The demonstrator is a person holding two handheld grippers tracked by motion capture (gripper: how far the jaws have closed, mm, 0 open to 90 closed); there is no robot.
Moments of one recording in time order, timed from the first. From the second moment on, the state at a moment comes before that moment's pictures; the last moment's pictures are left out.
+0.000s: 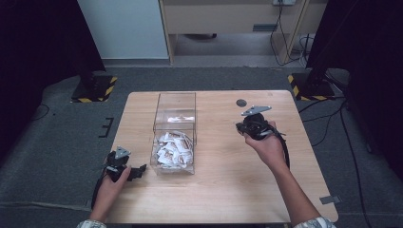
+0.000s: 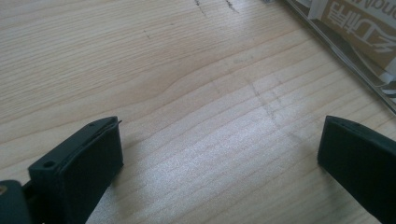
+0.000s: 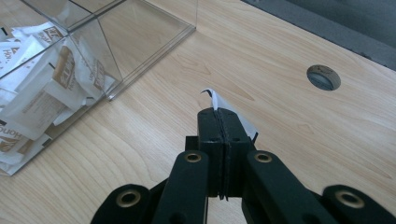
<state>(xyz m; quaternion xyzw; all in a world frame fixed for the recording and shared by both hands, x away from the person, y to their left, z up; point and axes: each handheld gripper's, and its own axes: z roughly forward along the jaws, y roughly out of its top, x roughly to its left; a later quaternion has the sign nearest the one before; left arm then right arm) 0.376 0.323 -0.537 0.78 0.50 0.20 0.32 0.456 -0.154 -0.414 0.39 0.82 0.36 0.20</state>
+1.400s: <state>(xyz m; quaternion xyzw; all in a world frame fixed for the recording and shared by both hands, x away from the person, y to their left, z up) 0.376 0.323 -0.537 0.78 0.50 0.20 0.32 0.502 -0.184 -0.485 0.48 0.80 0.30 0.18</state>
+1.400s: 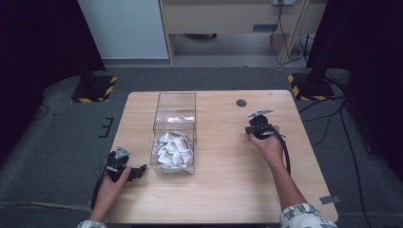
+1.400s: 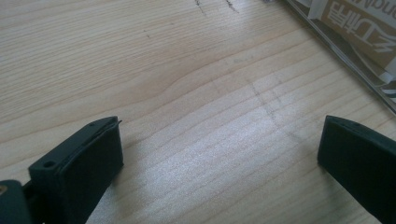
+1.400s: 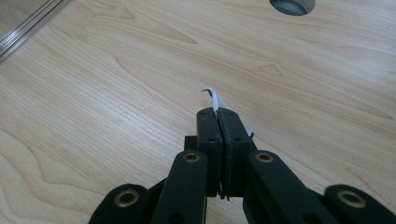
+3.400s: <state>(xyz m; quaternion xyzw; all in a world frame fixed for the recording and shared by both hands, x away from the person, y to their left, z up) 0.376 0.323 -0.537 0.78 0.50 0.20 0.32 0.501 -0.179 -0.473 0.50 0.77 0.34 0.20</state>
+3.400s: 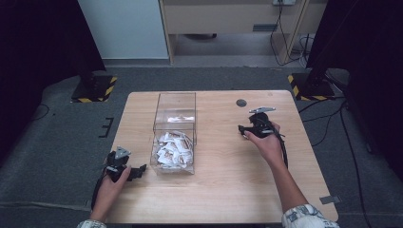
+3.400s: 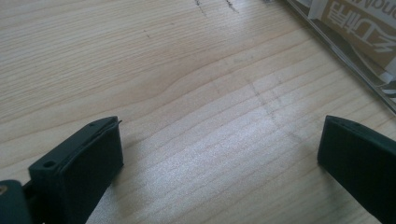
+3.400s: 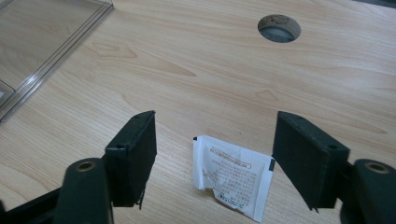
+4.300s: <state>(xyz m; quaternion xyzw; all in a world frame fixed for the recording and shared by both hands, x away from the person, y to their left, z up) 0.376 0.323 -0.537 0.78 0.50 0.20 0.32 0.476 -0.187 -0.448 0.49 0.75 0.39 0.20</state>
